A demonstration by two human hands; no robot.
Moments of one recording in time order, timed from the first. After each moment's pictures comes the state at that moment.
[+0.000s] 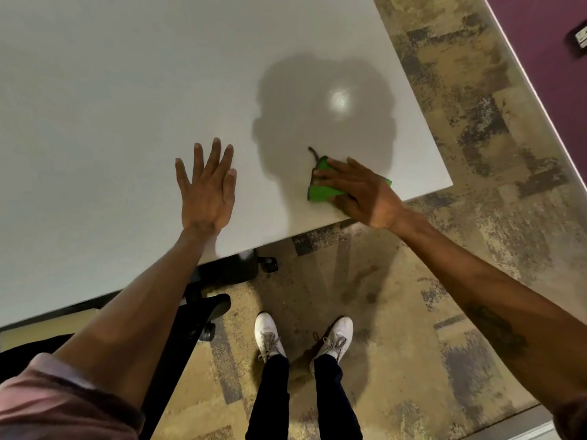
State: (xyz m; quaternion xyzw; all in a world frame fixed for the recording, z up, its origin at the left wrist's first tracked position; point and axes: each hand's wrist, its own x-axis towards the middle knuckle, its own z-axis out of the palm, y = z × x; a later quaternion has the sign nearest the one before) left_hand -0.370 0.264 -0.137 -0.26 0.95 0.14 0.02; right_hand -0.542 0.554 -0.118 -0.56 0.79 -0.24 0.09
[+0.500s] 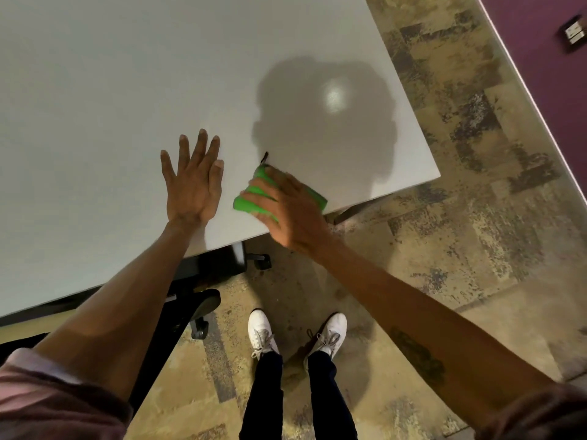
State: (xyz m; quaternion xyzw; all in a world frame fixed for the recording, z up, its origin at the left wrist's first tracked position) left_hand -0.371 0.263 -0.142 -0.26 0.96 0.13 0.01; right_hand -0.443 0.477 -0.118 -0.53 0.82 -0.19 0.05
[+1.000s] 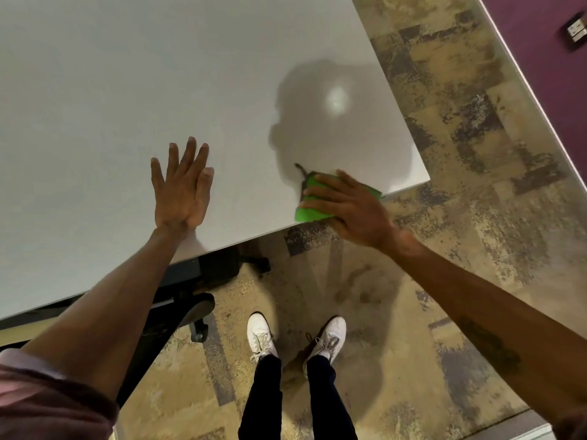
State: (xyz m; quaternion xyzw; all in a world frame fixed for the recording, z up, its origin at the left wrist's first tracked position) left_hand -0.369 0.267 -0.137 -0.26 0.95 0.14 0.02; right_hand -0.526 0.591 -0.136 -0.61 0.78 -0.15 0.00
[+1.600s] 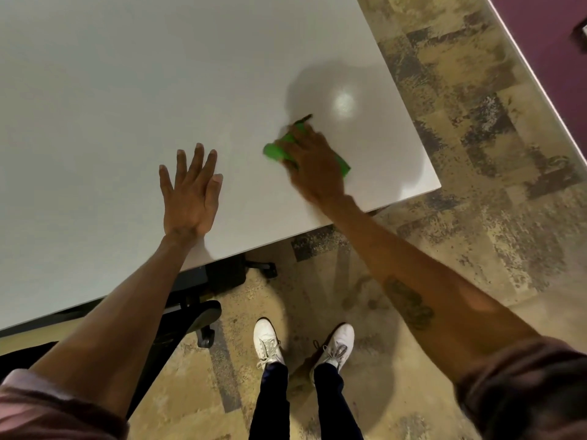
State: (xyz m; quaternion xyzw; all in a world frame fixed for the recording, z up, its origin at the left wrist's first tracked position) left_hand -0.372 0.264 -0.145 -0.26 0.96 0.14 0.02; right_hand -0.543 0.464 -0.115 -0.38 0.90 -0.20 0.07
